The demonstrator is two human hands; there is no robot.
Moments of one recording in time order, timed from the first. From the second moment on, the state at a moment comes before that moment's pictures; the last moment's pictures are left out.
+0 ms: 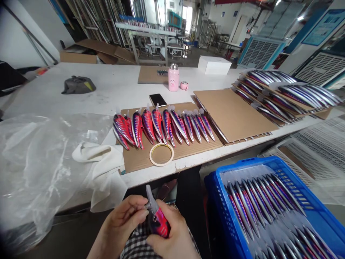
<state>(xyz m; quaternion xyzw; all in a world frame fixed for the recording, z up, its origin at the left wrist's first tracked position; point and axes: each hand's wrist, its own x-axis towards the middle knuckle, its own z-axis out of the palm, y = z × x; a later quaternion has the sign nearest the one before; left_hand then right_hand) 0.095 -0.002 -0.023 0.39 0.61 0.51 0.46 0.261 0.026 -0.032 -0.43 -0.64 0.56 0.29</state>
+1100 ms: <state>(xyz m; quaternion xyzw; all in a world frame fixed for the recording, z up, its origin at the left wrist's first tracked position) 0.102 0.006 -0.013 0.42 0.61 0.50 0.44 0.268 0.020 -0.051 -0.47 -0.71 0.43 0.29</state>
